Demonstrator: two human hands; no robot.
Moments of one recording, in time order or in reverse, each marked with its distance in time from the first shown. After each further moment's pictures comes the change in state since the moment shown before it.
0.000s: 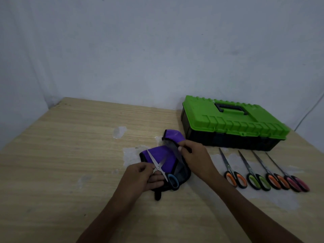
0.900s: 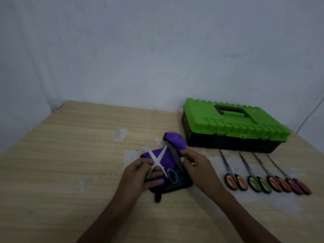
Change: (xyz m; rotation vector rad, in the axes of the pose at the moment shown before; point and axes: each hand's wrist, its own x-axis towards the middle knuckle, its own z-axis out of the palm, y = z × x) left_hand 0.001 0.002 -0.001 -0.101 0.052 0.068; right_hand -0.028 0.007 -0.001 0.105 -0.039 0.008
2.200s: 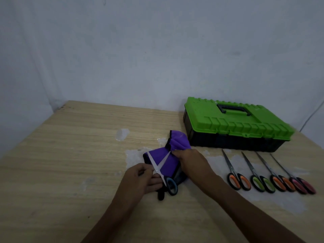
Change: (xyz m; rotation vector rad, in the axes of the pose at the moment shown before) left_hand -0.003 -0.004 -0.007 0.135 0.005 -0.014; right_hand 0.030 -0.004 0.016 -0.755 -0.250 -0.093
